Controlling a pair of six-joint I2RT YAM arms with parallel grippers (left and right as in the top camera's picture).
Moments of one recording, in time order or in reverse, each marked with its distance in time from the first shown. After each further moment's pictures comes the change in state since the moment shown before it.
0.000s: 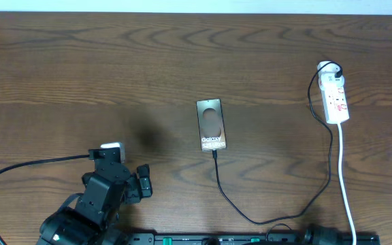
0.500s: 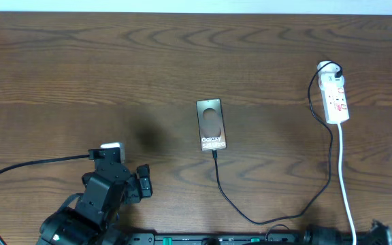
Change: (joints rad) left arm 0.000 0.000 0.000 -0.001 0.000 0.000; right arm 0.090 0.000 -0.108 -0.039 0.068 0.130
